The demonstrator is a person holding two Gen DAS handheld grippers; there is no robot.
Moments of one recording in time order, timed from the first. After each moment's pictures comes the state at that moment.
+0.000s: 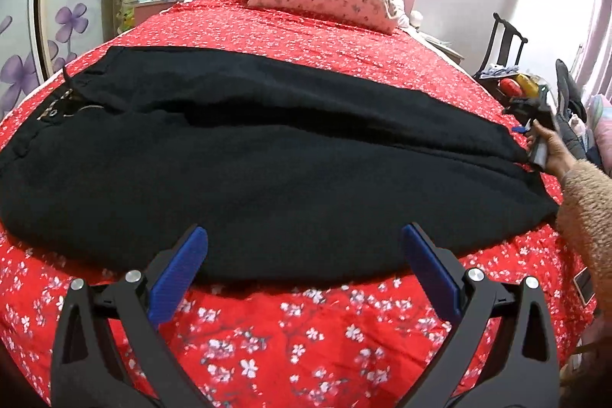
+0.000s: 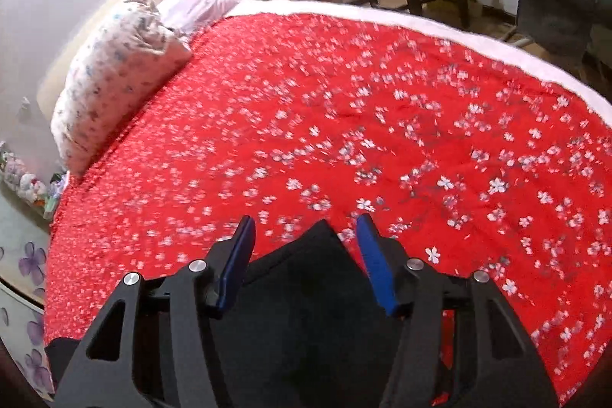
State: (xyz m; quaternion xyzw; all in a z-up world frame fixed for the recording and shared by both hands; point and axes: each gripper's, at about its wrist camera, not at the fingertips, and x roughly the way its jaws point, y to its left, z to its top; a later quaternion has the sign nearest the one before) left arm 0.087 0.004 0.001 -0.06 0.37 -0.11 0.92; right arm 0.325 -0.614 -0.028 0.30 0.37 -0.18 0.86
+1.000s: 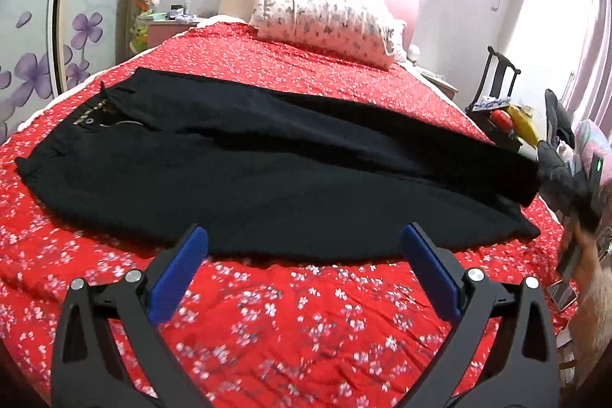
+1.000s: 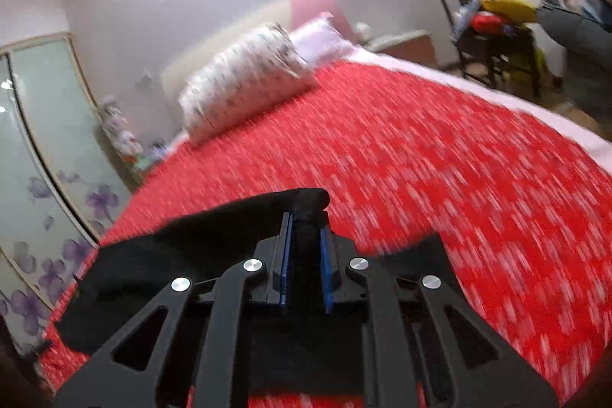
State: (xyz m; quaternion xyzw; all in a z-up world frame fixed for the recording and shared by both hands) left arm 0.021 0.031 0.048 -0.09 0.32 -0.10 0.94; right arm 0.074 -0.502 0.039 0.22 0.27 -0.03 0.94
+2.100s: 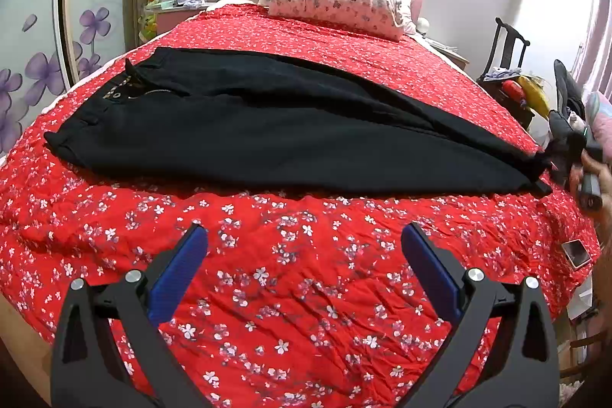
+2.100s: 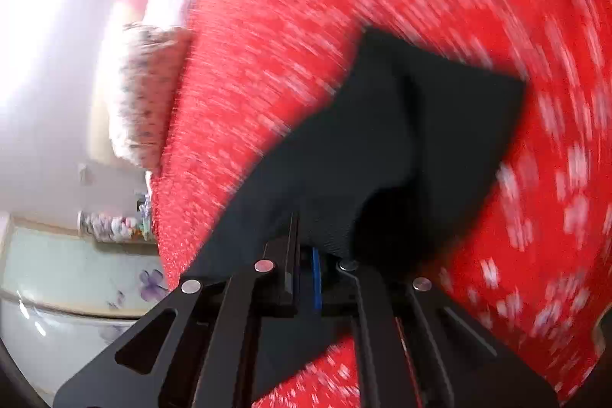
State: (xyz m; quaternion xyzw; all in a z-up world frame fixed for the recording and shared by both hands) left arm -0.019 0.043 0.028 -0.05 0.36 -0.08 0.93; right arm 0.101 -0.508 0.015 0.53 0.32 -0.07 0.78
